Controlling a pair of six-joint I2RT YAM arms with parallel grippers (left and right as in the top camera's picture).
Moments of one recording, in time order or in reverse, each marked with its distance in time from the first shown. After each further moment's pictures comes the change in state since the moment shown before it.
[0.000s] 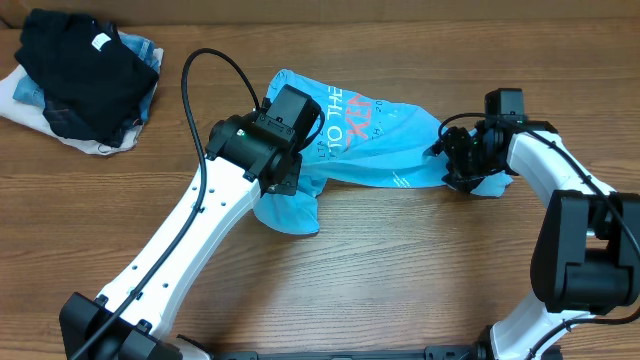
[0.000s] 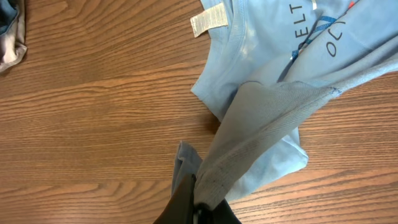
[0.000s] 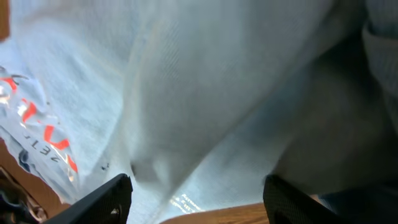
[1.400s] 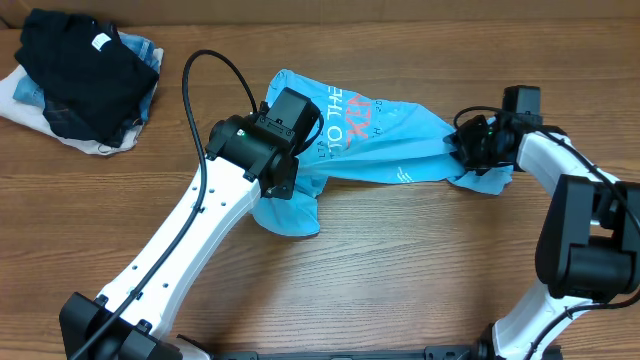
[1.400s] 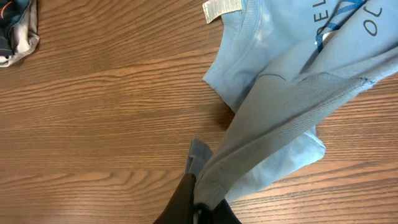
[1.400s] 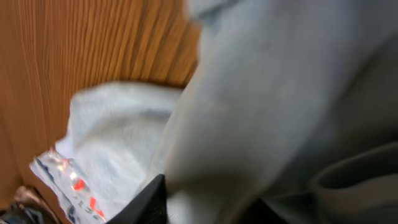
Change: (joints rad) left arm 0.000 0.000 0.000 -0.048 -0.027 0.000; right arm -0.084 0.071 -0.006 0.245 0.001 0.105
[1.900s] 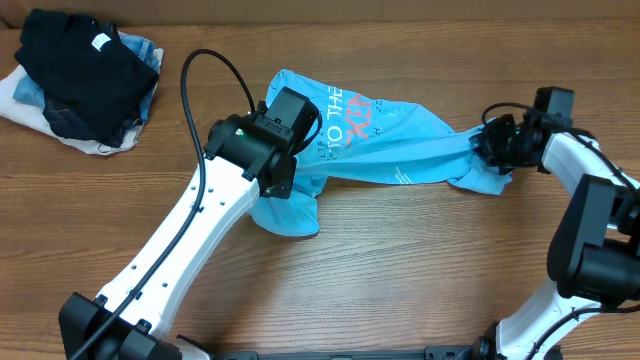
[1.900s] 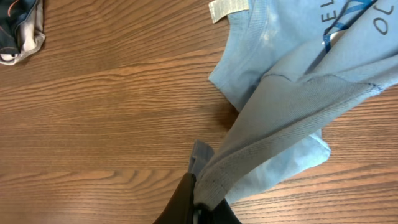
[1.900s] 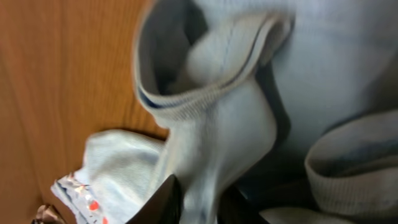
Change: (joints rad) left arm 0.008 0.000 0.000 -0.004 -0.011 0.000; right arm -0.118 0.001 0.033 -0.027 -0.026 -0.040
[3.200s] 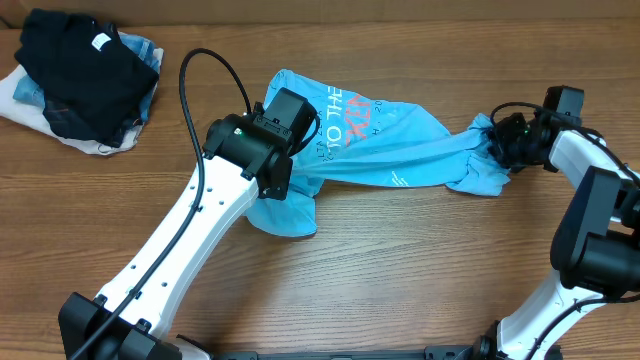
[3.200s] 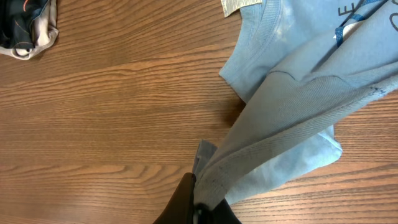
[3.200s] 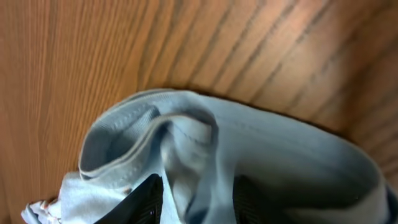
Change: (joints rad) left arm 0.005 0.000 0.000 -0.025 -0.031 0.000; right arm -0.038 0.055 0.033 0.034 0.064 -0.093
